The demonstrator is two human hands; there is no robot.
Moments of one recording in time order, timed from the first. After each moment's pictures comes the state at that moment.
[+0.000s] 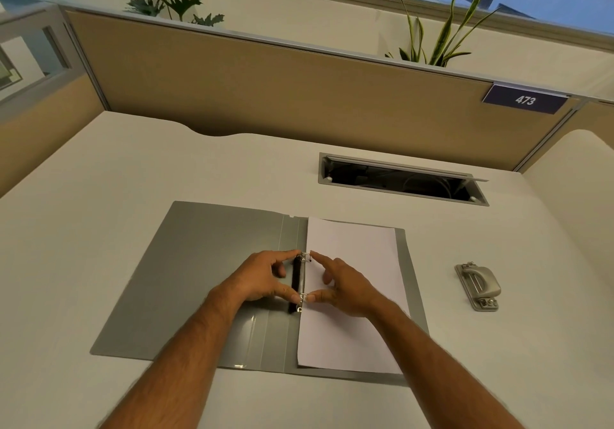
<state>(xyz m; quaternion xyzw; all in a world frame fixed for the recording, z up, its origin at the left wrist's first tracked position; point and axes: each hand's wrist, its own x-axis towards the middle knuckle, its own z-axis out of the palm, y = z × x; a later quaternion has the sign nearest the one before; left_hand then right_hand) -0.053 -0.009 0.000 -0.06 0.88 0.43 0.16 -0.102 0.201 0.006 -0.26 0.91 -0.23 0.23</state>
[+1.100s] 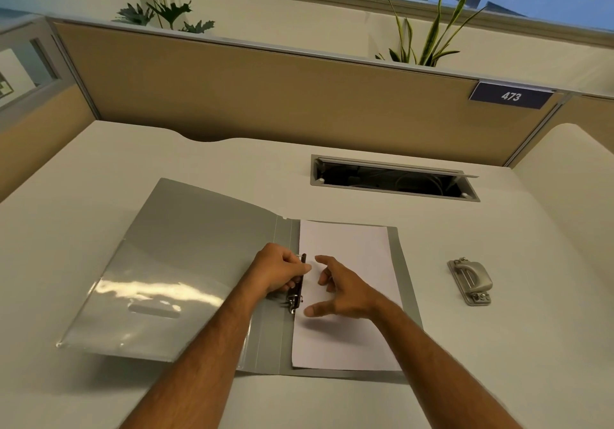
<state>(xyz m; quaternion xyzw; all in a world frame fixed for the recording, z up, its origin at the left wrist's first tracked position) -0.065 0.033 0.030 -0.20 0.82 0.52 0.12 -0.100 0.216 0.009 -0.22 0.88 -0.31 0.29</state>
